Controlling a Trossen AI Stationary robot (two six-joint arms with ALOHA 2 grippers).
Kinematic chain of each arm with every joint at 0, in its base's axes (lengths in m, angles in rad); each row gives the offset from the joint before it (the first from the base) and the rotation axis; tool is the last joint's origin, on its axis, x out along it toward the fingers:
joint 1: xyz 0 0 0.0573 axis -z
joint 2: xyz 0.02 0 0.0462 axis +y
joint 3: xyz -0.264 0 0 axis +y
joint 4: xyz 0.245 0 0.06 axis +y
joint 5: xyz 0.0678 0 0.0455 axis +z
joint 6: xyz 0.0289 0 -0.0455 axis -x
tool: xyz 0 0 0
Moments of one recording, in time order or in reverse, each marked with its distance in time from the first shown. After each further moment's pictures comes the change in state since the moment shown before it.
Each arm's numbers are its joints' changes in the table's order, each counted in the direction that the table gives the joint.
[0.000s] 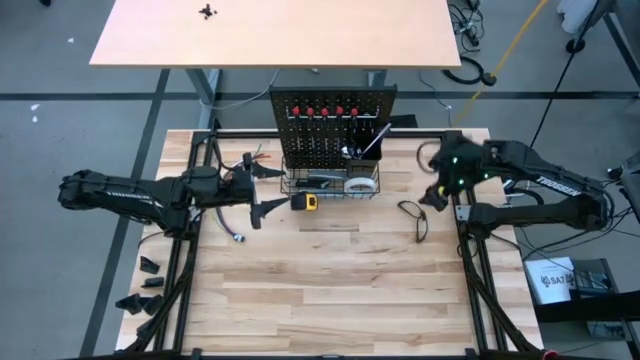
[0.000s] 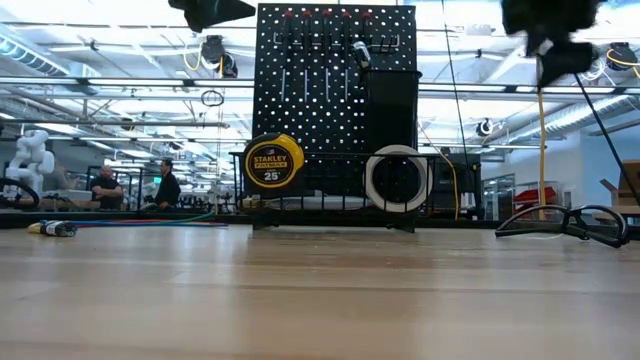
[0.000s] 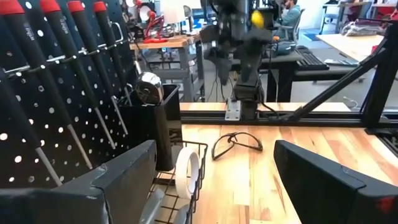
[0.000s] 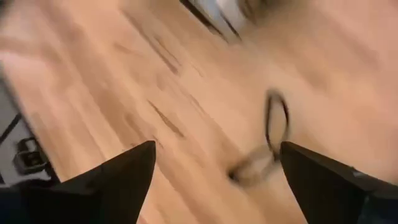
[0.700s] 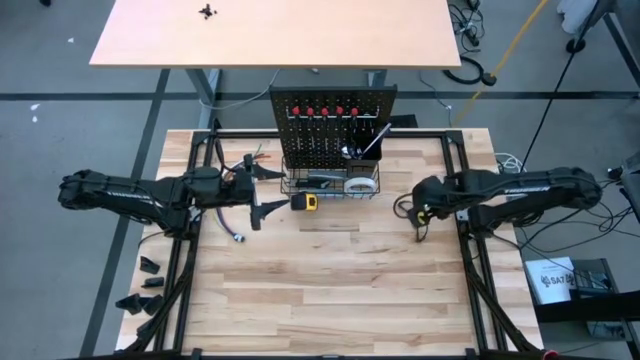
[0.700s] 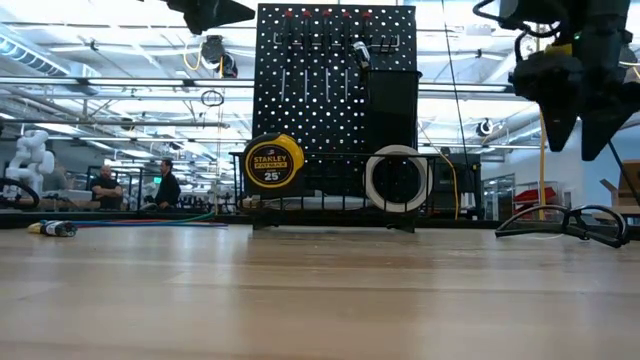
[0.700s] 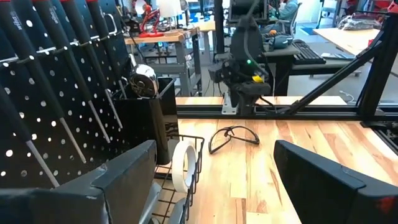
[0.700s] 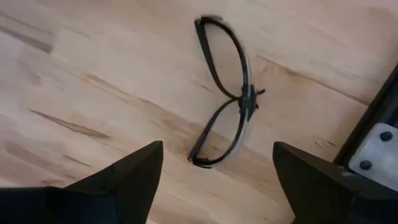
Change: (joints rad) left arm 0.002 0.000 0.000 0.025 -0.011 0.005; right arm -0.322 0.129 0.277 -0.046 -0.272 -0.641
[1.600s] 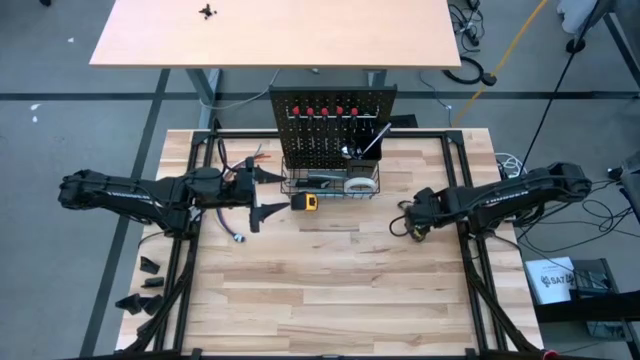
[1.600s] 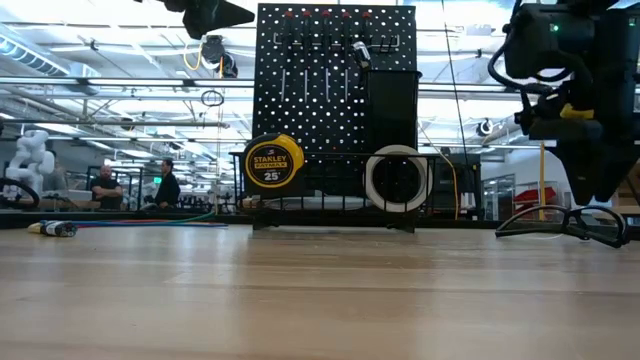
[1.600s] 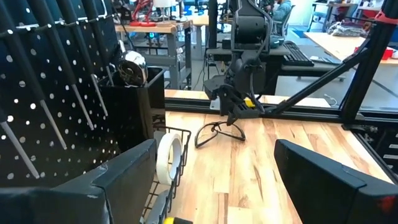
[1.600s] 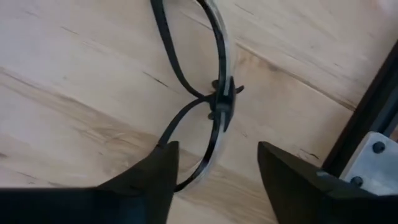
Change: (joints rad) left arm 0.000 0.000 0.000 0.022 -0.035 0.084; right arm -0.124 0.145 0.156 -0.098 -0.107 -0.065
